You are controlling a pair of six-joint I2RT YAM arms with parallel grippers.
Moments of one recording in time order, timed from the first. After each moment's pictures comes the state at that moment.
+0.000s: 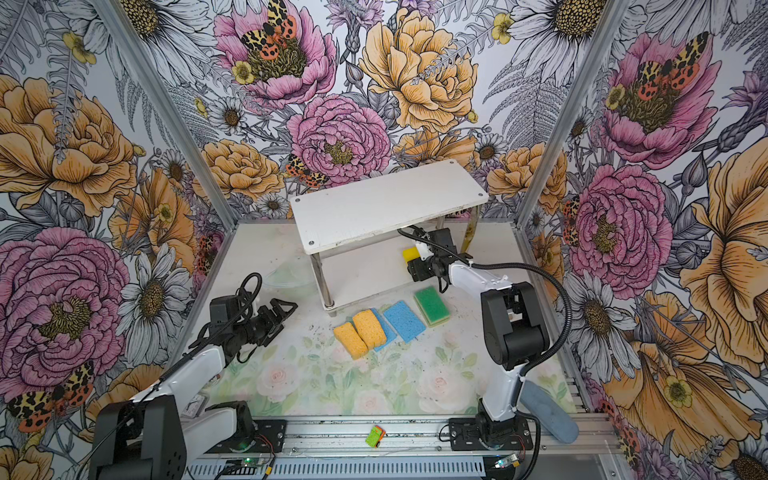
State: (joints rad) left arm 0.12 1.11 0.41 -0.08 0.60 -0.76; right arm 0.24 1.83 1.26 -0.29 -0.20 -0.14
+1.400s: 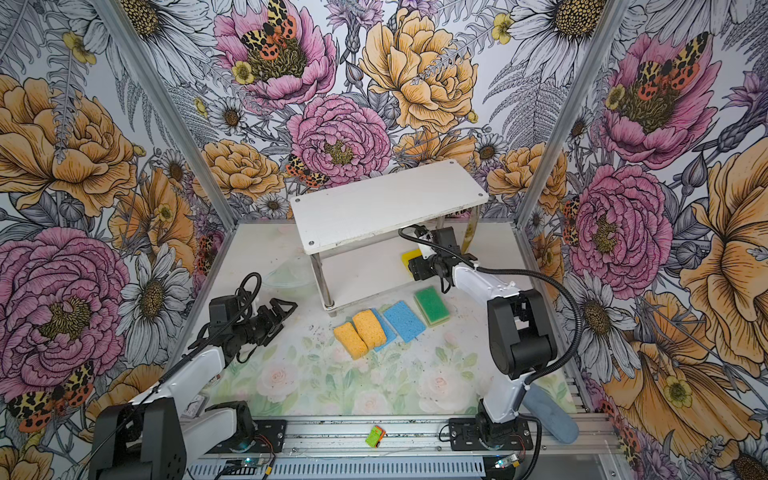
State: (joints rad) left arm 0.12 1.10 0.41 -0.08 0.60 -0.76; right arm 0.24 1.74 1.22 -0.29 -0.20 -0.14
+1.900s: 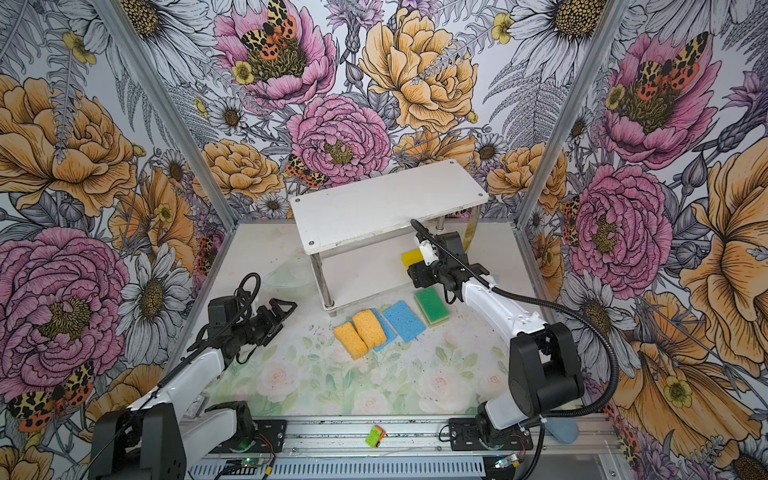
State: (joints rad) left arm 0.12 1.07 0.40 -0.09 0.60 -0.76; right arm 0.31 1.48 1.10 -0.37 -0.20 -0.09
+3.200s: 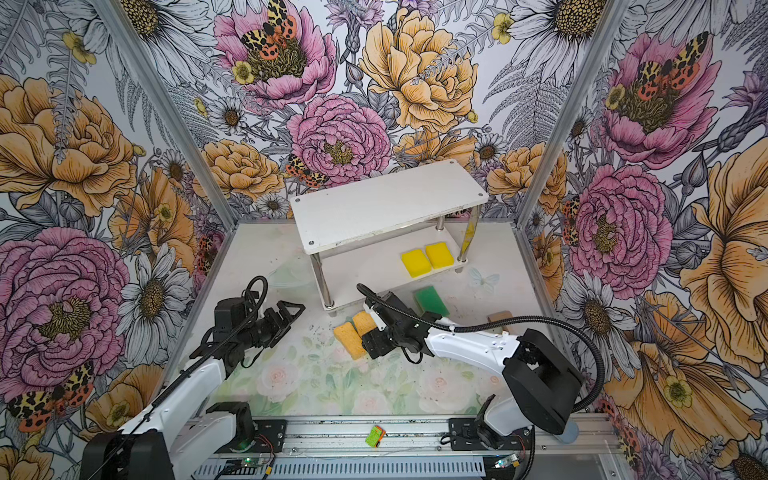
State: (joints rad) left arm -0.01 0.96 0.38 -0.11 0.55 -0.82; right arm 0.85 1.47 0.84 -0.35 -0.12 0.28
